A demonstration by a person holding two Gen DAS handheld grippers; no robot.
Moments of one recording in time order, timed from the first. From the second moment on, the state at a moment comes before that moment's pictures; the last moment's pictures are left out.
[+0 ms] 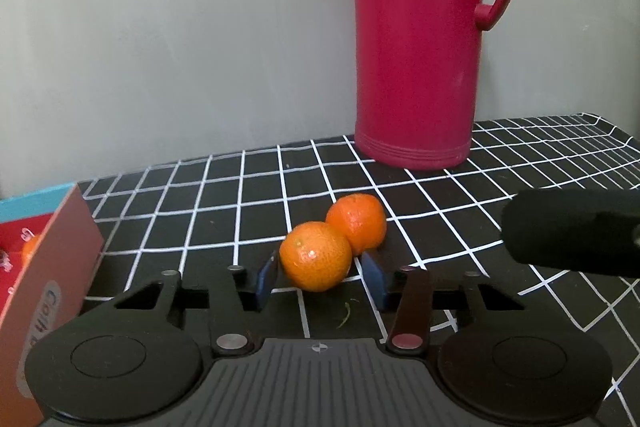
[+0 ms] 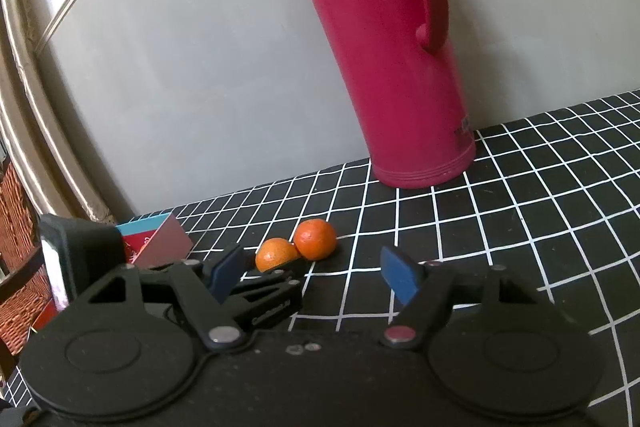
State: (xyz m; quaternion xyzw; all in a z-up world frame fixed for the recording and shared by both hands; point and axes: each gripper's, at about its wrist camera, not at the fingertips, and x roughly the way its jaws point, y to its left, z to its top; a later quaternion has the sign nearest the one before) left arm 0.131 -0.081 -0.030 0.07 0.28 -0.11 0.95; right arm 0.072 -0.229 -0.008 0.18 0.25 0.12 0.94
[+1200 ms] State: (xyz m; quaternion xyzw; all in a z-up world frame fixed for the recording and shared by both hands) left arm 0.108 -0.041 0.004 0.04 0.26 -0.07 0.96; right arm 0.076 -0.220 -0.008 0.17 0.26 0.14 0.94
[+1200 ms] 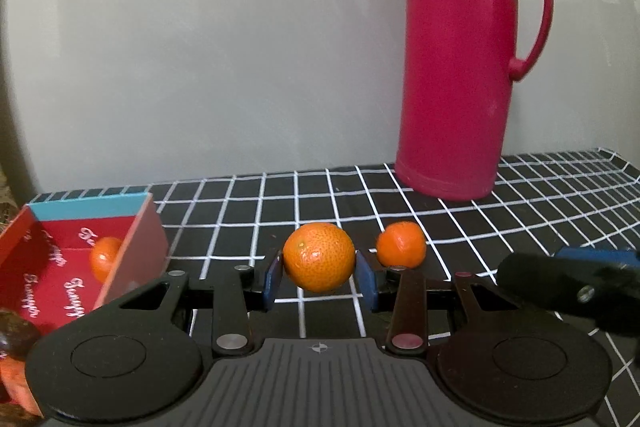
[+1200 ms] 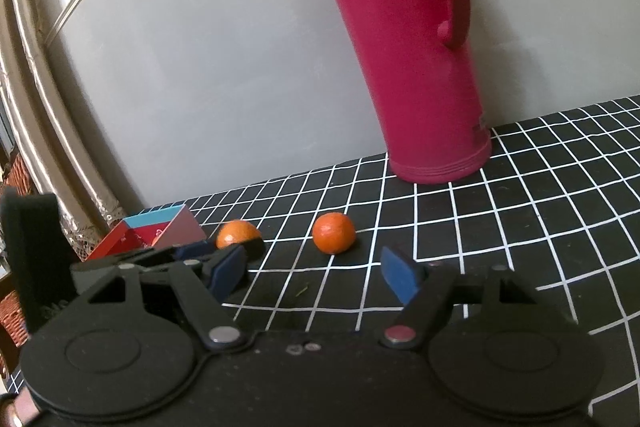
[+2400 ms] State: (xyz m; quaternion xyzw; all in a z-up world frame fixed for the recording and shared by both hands) left arm 0.091 0.128 0.013 -0.03 0.27 0.10 0.96; right arm 0.094 -0.134 -0.007 0.14 0.27 0.21 0.93
